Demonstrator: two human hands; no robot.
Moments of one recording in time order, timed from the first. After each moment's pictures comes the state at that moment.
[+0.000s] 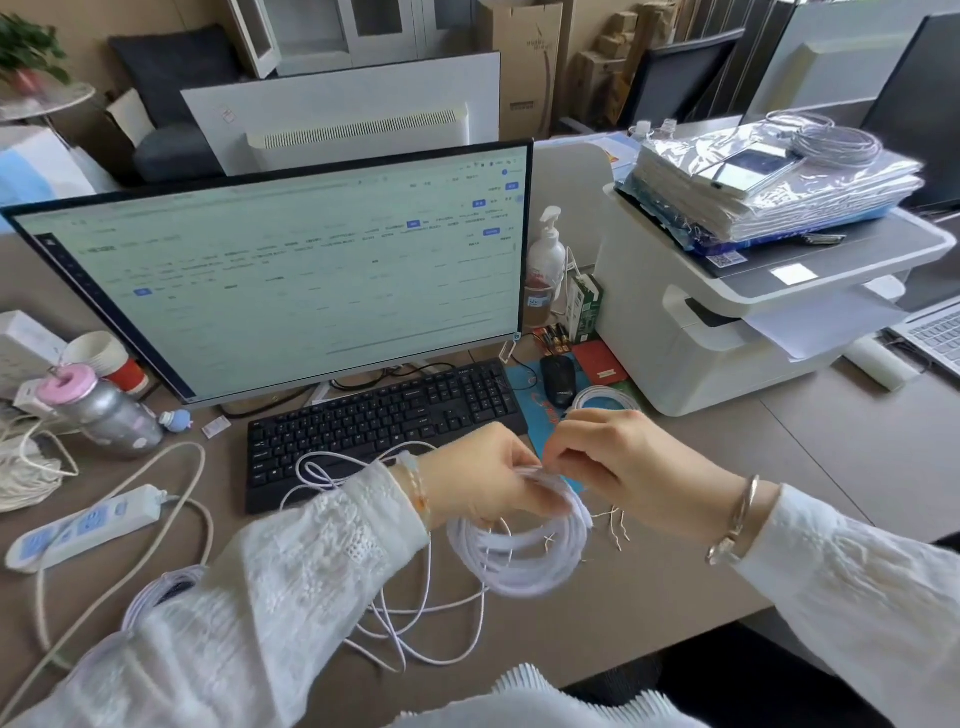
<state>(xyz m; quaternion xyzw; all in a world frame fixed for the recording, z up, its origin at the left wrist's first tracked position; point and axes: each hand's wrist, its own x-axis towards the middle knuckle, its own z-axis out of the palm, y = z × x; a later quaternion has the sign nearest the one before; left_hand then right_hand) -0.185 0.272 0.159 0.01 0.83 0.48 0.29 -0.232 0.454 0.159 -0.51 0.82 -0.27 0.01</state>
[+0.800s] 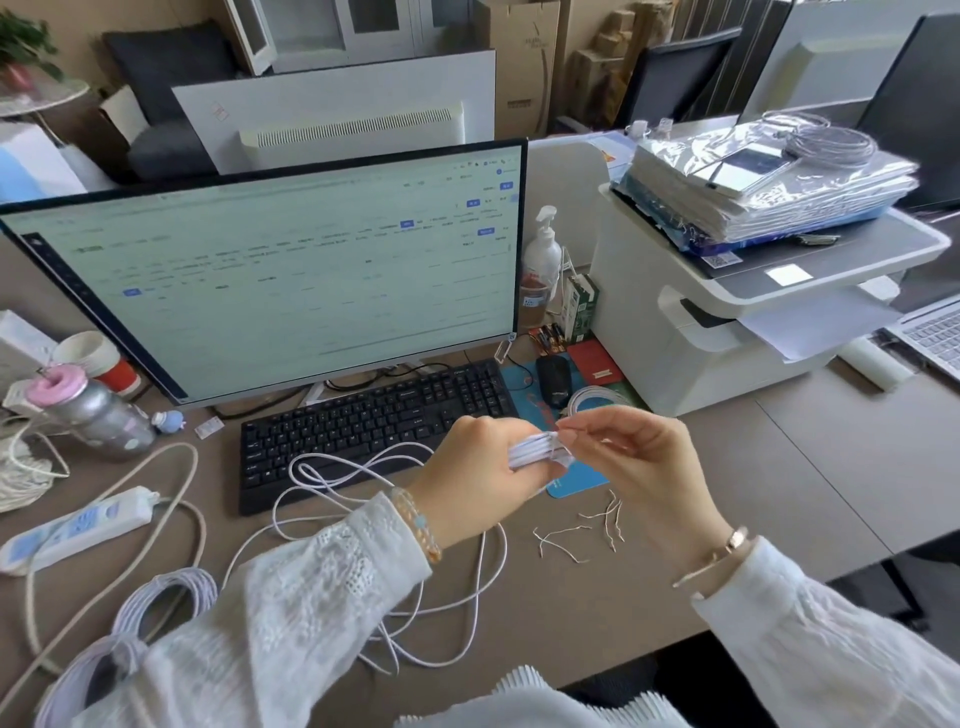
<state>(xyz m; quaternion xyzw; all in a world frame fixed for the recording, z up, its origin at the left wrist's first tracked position) -0.179 0.281 0.141 0.08 0.91 0.40 -0.07 -0.213 0.450 0.139 -0.16 0.70 -0.69 0.05</state>
